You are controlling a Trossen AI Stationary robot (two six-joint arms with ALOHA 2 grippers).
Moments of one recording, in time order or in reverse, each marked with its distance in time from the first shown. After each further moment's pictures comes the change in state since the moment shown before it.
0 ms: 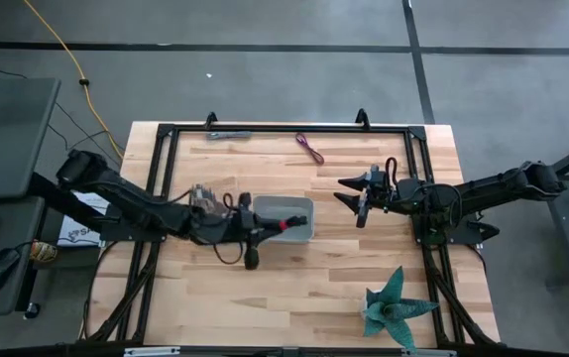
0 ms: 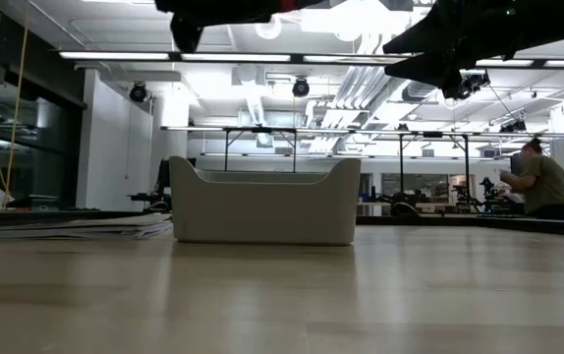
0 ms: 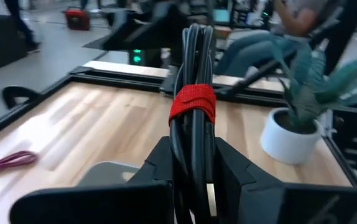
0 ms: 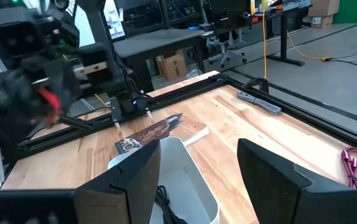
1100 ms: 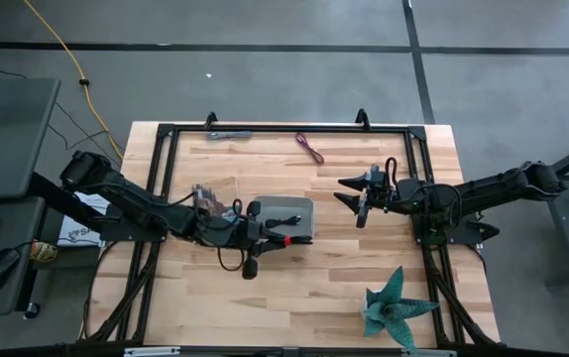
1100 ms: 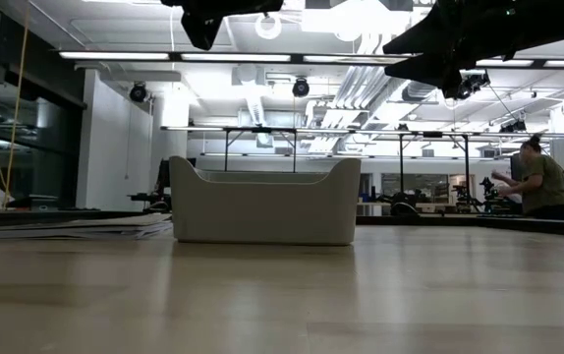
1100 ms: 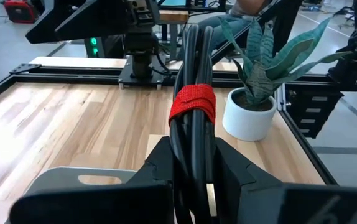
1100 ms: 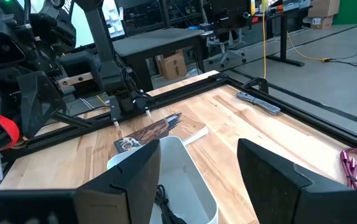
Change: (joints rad) left arm -0.001 0.038 0.036 -0.029 0.172 0.044; right arm 0.000 0.000 0.000 -0.002 0.000 -0.008
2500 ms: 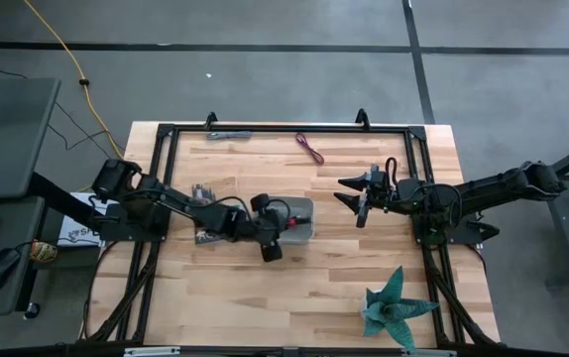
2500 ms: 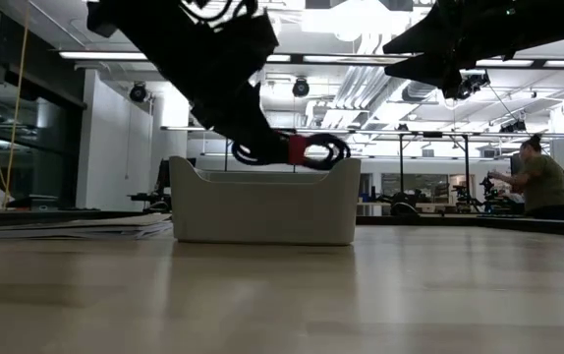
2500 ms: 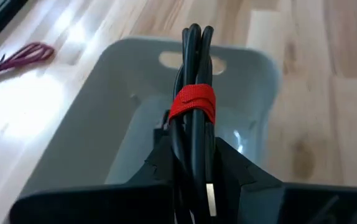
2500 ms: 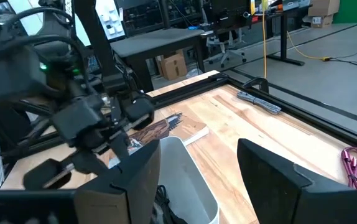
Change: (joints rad) left arm 0.147 0.280 0.158 -0.400 -0.118 -0.102; right arm 0.000 0.000 0.000 0.000 0.000 0.008
